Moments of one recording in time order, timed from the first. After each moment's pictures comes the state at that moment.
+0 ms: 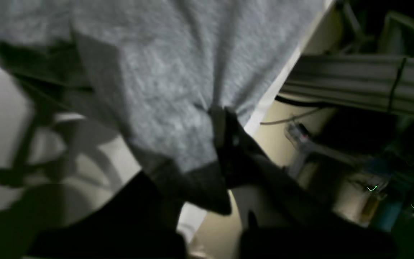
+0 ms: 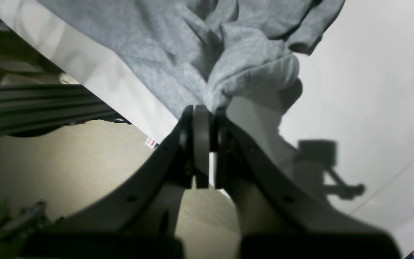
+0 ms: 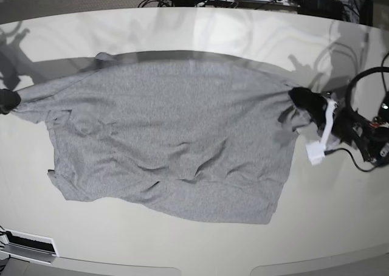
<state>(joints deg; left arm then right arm) -26.6 -47.9 39.4 70.1 -85.8 -43.8 79.2 -11.8 55.5 18.9 94.7 80.7 39.3 -83.7</state>
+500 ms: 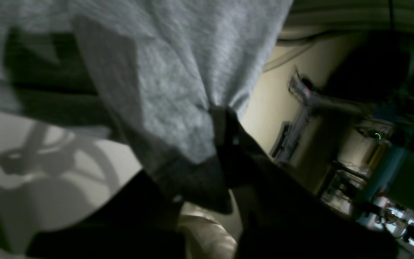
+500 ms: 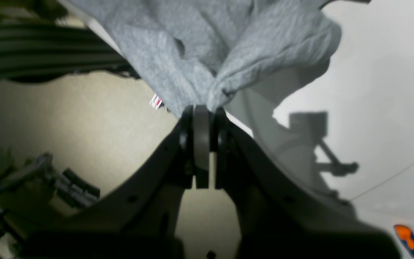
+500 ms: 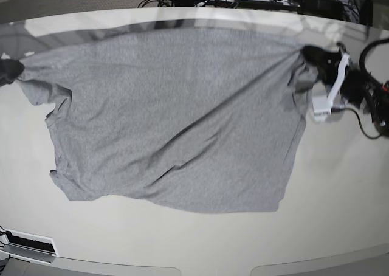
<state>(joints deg) -12.3 -58.0 39.4 87.6 -85.7 -43.9 78.9 -25.4 61.1 18.8 102.8 81.1 38.4 -83.0</state>
